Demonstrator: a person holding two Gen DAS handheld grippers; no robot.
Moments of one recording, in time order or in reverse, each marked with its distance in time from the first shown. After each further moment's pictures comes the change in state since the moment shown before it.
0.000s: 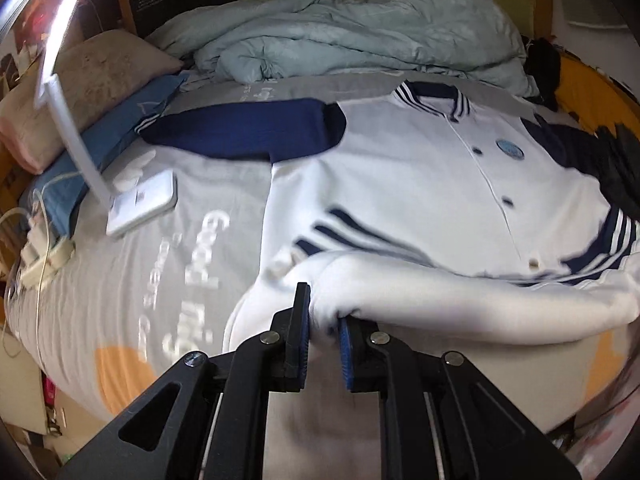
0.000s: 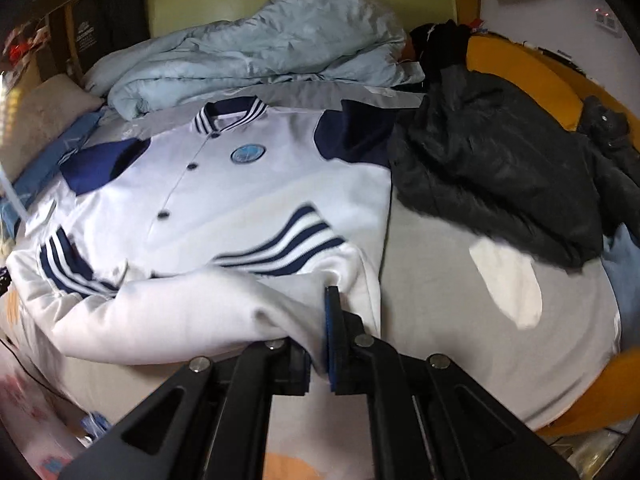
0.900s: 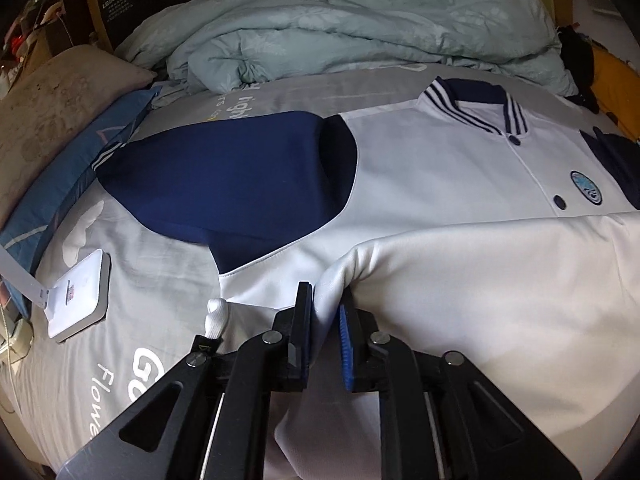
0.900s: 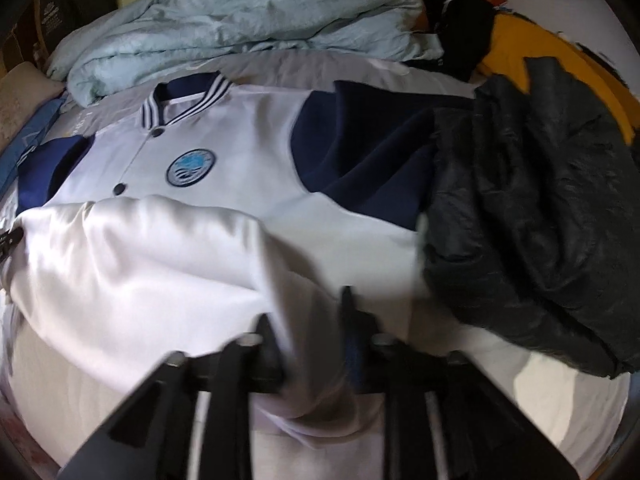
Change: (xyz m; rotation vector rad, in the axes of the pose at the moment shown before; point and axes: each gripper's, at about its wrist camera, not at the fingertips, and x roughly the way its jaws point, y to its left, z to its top) left arm 0.147 -0.015 0.095 0.035 -0.010 0.032; right arm 0.107 -0.013 0.074 -0.032 0.078 -0.062
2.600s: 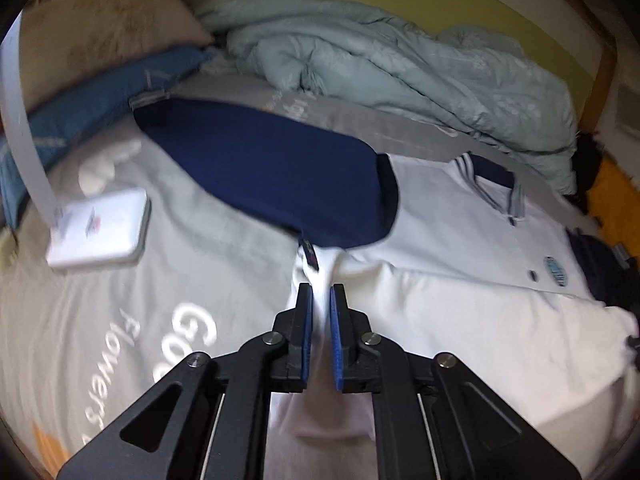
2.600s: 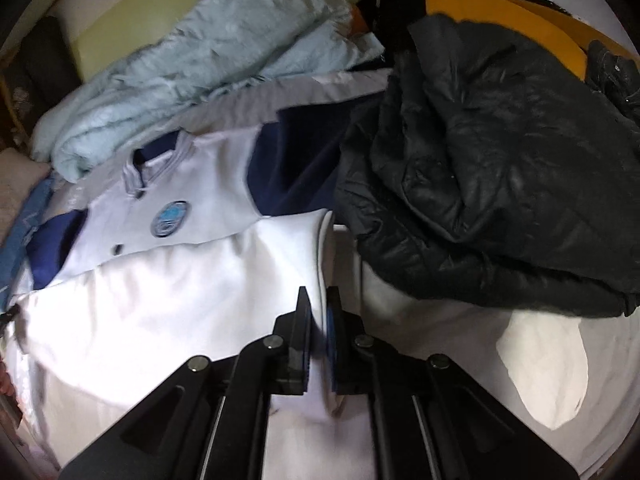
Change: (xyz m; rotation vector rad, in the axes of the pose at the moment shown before) left arm -0.046 0.090 -0.022 -0.326 -0.041 -0.146; right arm -0.031 -0.040 -0.021 0.216 -0.091 0.108
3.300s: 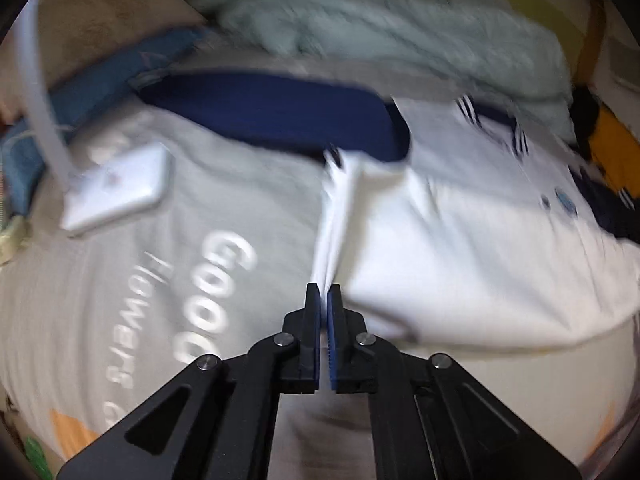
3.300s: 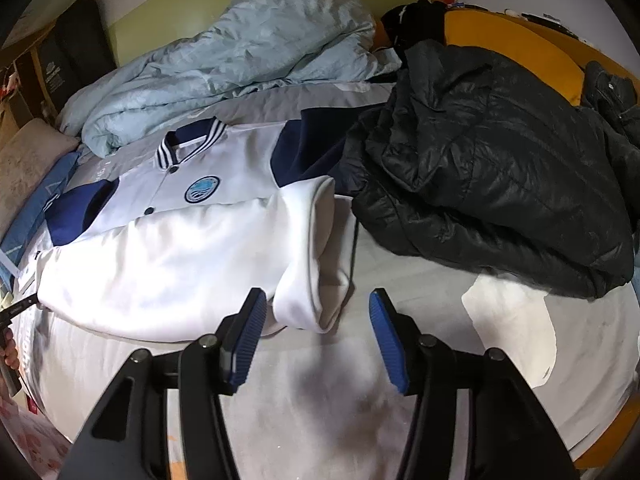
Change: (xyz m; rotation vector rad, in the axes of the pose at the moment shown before) left arm -0.017 0.021 -0.045 0.105 0.044 0.070; right arm -0.034 -0.009 -0.028 -0.073 -0.010 -0.013
